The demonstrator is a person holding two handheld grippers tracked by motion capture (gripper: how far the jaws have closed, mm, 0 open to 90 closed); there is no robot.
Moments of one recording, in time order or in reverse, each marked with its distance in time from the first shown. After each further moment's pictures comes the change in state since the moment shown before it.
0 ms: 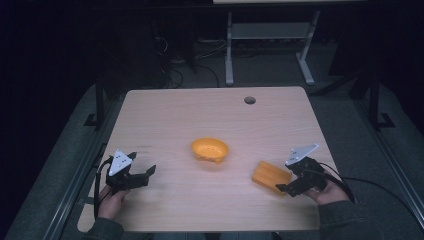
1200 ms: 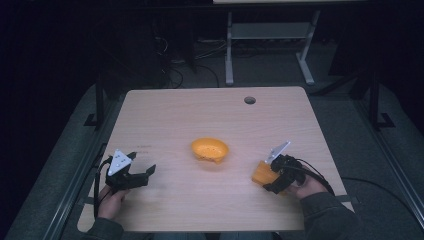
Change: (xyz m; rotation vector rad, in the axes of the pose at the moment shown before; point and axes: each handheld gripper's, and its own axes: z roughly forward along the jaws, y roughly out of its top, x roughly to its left) left arm 0.001 0.000 0.000 -0.006 -0.004 -0.006; right arm -0.001 0.026 0.050 0.145 0.023 -0.033
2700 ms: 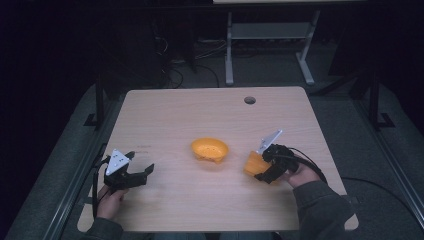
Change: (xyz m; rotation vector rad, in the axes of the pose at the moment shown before) left arm 0.003 0.000 -0.002 -0.010 0.009 -0.016; right arm -0.002 0.042 -0.016 -0.053 0.015 -0.092
